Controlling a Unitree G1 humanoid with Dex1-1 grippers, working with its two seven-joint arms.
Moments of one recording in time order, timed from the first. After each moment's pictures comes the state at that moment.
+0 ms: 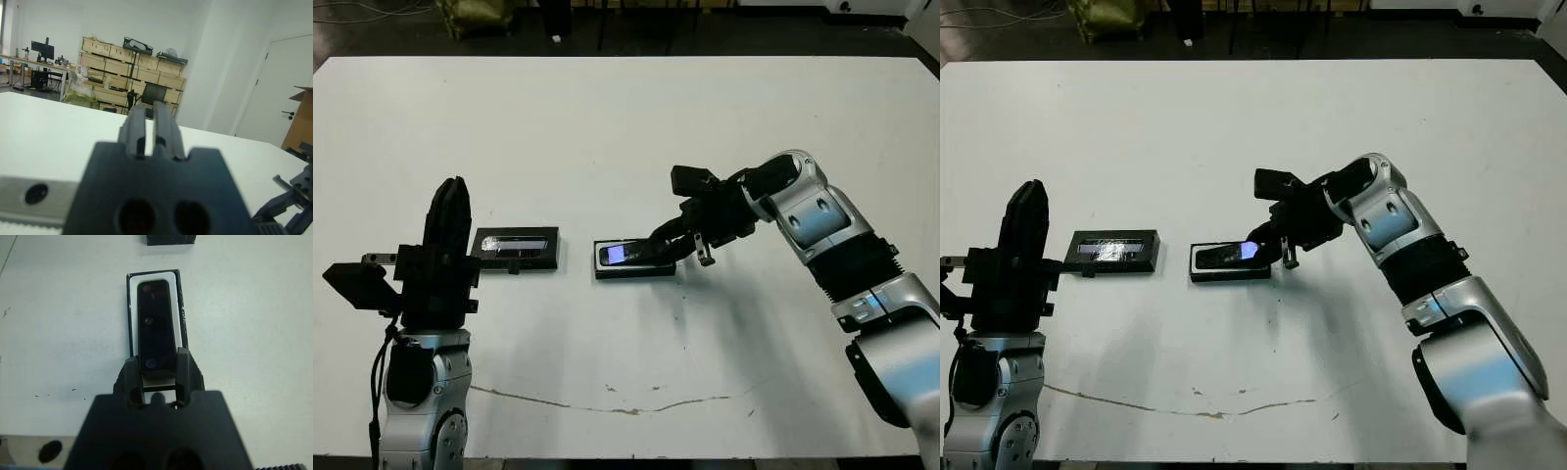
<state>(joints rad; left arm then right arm) 0.12 0.09 0.09 -0.44 -0.33 -0.11 -0.11 -0.92 -0.46 0.48 0.49 -0.07 0.37 1.41</state>
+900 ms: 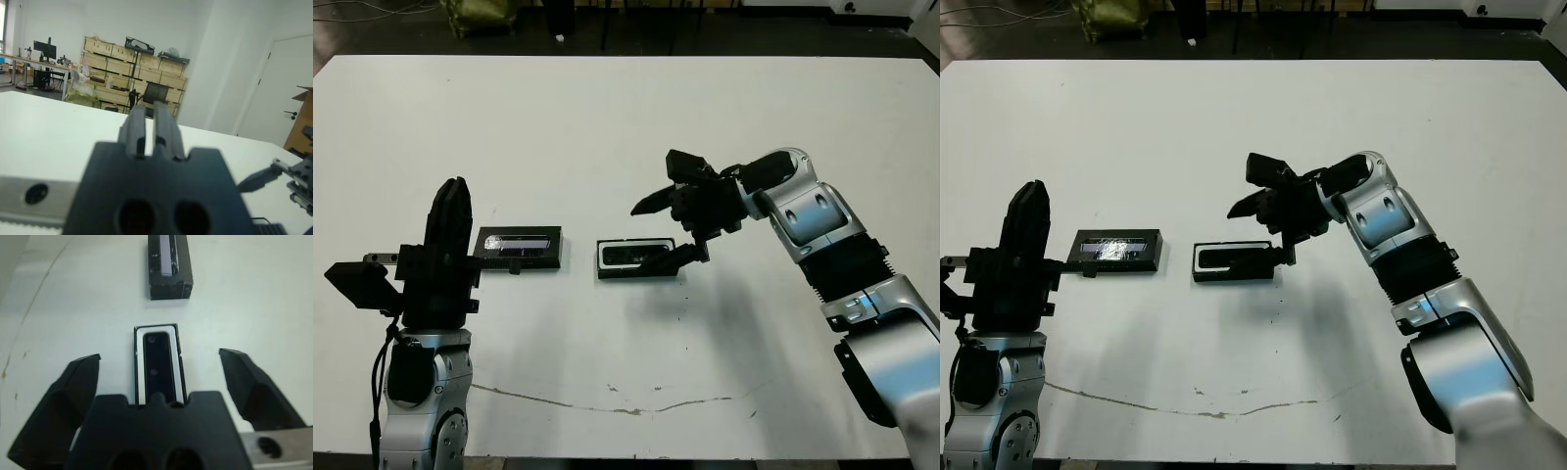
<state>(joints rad) 0.12 0.09 0.09 -0.44 -0.32 -0.10 -0.10 -0.92 -0.42 0.39 0.46 0.03 0.36 1.39</state>
